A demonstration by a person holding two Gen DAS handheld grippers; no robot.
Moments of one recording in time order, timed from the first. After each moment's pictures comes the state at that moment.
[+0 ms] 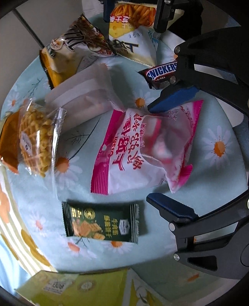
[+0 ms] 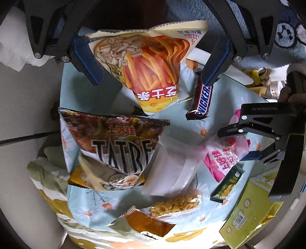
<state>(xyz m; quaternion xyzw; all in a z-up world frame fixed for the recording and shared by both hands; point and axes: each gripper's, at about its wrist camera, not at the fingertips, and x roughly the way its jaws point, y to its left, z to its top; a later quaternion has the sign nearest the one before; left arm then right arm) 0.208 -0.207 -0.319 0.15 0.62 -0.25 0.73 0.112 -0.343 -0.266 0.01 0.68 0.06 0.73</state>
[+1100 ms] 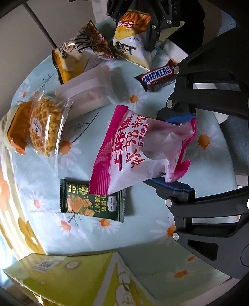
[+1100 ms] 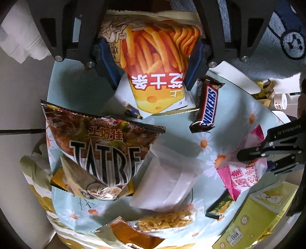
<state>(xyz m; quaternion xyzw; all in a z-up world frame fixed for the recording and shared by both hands) 0.211 -0.173 -0.299 0.12 0.62 -0.23 0.74 0.111 -0.333 -0.284 -0.02 0.69 0.08 0.71</state>
